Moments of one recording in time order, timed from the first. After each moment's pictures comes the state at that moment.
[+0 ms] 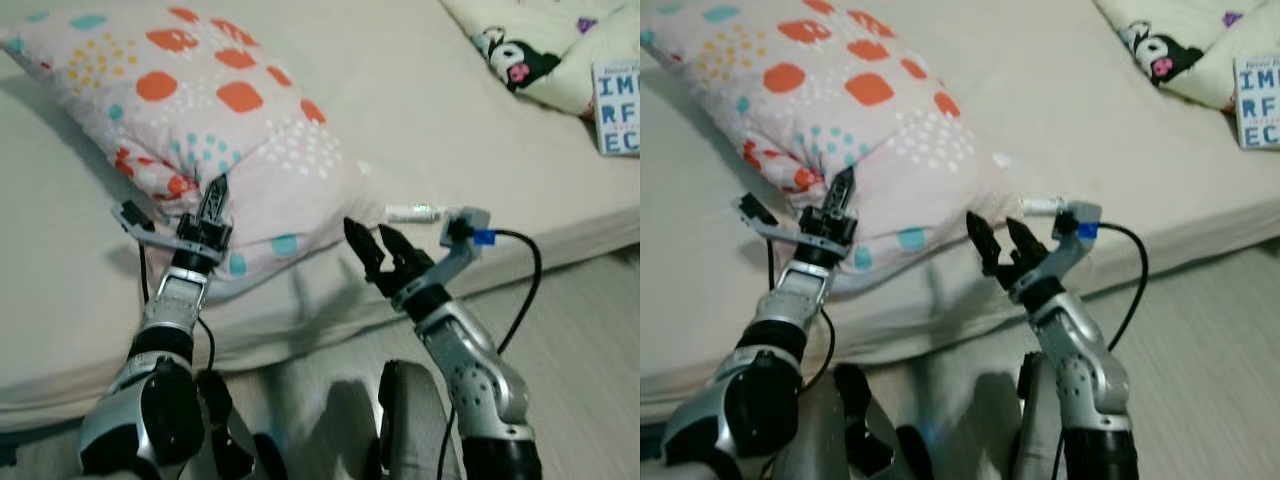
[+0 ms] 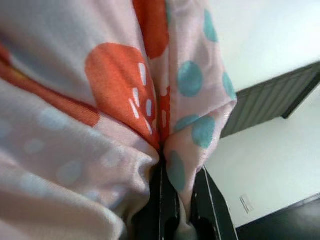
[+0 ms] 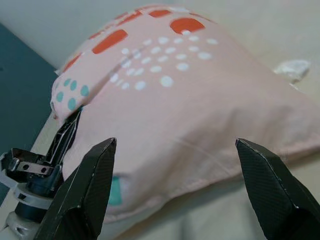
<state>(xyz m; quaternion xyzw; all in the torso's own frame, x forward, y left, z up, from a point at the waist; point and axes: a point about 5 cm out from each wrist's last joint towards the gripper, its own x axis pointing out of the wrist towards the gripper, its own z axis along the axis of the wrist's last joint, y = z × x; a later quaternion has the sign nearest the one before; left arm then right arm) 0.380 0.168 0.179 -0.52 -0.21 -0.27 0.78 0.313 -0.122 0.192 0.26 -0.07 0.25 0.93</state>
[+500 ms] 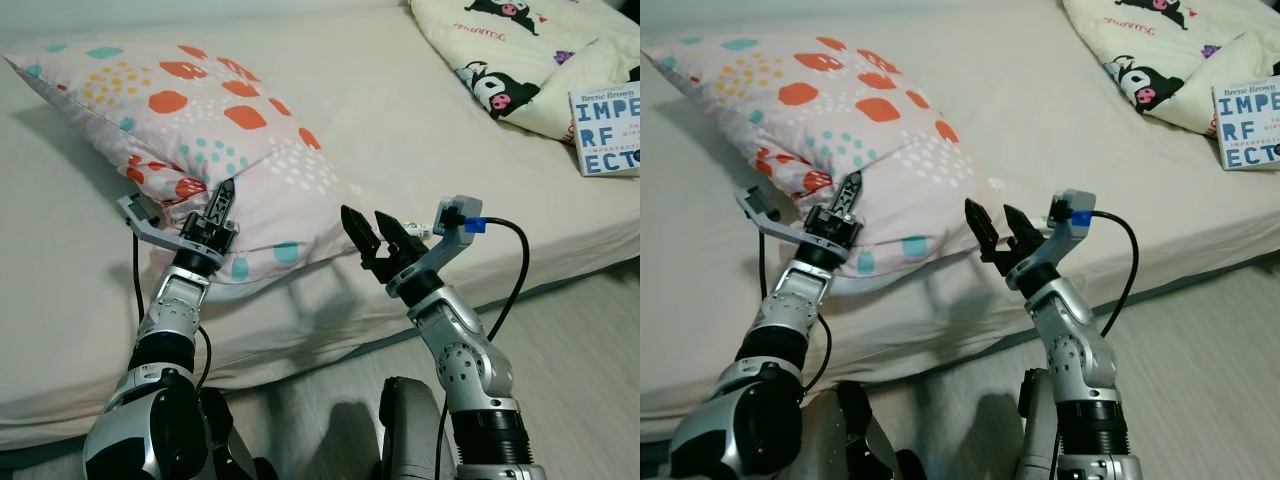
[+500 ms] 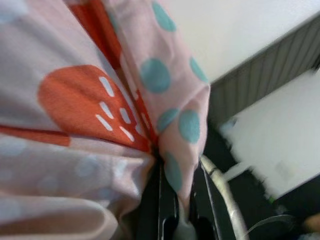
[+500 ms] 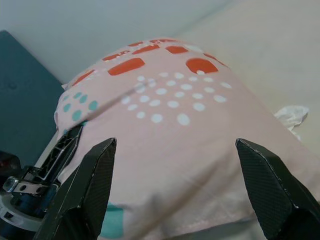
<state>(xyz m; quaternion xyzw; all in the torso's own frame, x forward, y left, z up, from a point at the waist) 0.382 0.162 0.181 -0.39 -0.17 -0.22 0.88 0.331 -0.125 0.188 0.26 -0.09 0.25 0.93</state>
